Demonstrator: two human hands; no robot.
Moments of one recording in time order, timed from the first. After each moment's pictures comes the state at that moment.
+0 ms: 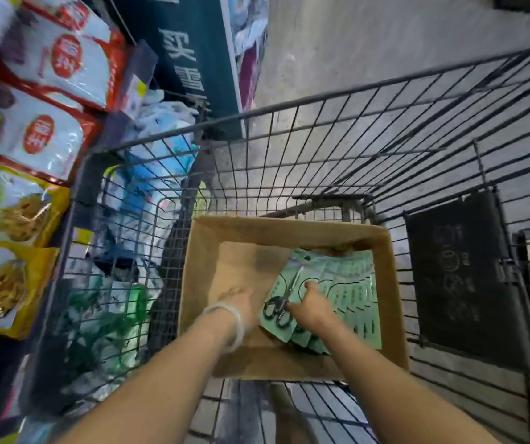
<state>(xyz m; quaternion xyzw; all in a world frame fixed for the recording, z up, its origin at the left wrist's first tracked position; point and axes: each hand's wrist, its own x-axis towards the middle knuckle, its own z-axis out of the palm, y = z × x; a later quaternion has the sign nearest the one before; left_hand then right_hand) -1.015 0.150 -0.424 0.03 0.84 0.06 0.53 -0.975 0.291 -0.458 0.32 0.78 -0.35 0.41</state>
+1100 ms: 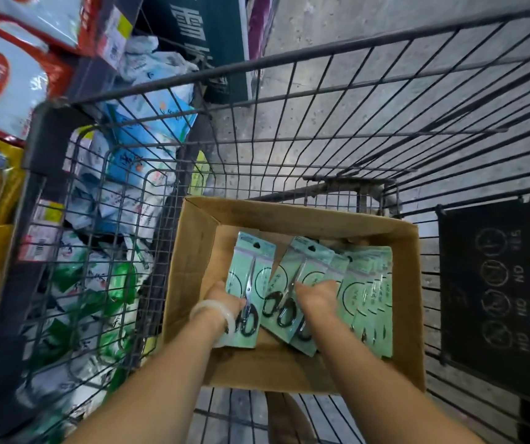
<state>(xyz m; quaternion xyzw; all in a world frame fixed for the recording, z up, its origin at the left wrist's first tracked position) -1.010 0.132 -0.499 -0.35 0.75 0.32 0.45 -0.993 0.284 -0.512 0.55 0.67 -0.38 0.34</state>
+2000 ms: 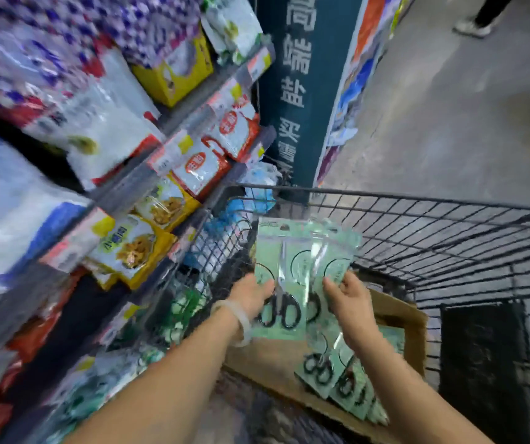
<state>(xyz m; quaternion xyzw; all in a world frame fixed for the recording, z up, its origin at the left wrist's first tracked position) -1.001 0.078 -0.300 -0.26 0.78 0.48 0.29 -1.002 0.249 -0.300 0.22 0.75 -0.60 0.16</state>
